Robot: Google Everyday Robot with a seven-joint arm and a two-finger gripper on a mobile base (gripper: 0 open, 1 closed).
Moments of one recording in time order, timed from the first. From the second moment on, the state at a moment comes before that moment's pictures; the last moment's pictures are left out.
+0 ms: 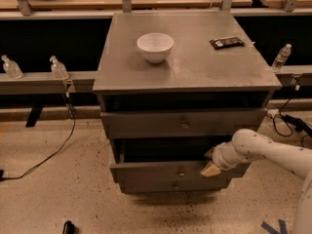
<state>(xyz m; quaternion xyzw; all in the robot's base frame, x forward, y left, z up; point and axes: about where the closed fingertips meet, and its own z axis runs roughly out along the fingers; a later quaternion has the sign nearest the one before) 0.594 -0.233 0.441 -0.58 0.78 0.07 0.22</state>
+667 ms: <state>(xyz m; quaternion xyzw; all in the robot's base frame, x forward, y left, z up) 0.573 -0.242 0.435 -0.54 0.81 0.09 0.22</state>
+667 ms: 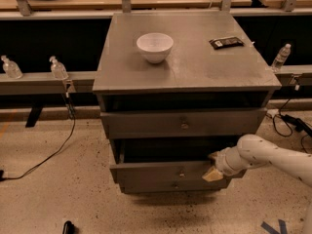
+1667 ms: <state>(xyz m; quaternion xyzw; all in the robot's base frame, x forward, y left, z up) 0.507 -0.233 0.464 -0.48 0.85 0.09 0.20</state>
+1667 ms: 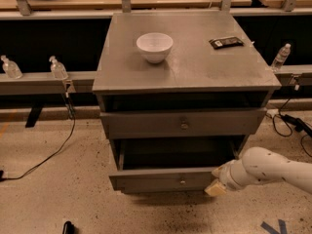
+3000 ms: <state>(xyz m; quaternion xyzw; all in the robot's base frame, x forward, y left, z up) 0.596 -0.243 0.496 -0.38 0.87 0.10 0.31</state>
